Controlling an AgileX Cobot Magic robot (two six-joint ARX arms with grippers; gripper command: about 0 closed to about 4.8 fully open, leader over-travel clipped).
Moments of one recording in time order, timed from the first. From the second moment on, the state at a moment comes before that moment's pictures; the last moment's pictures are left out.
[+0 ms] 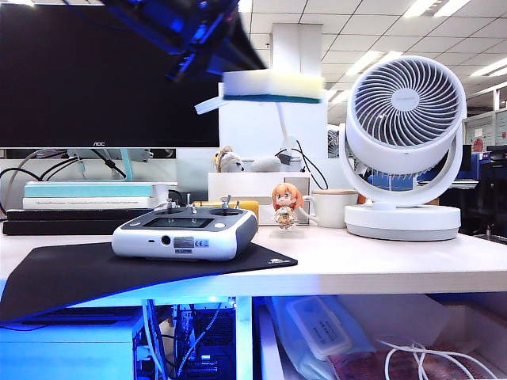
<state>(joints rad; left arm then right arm) -0.53 1.65 1.35 -0.14 0.49 -0.06 0.63 0.89 1.04 -0.70 -0.14 0.00</state>
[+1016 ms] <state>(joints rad) -0.80 1.98 1.35 -0.18 0.56 -0.05 0.63 0.76 1.05 -0.88 0.02 0.08</state>
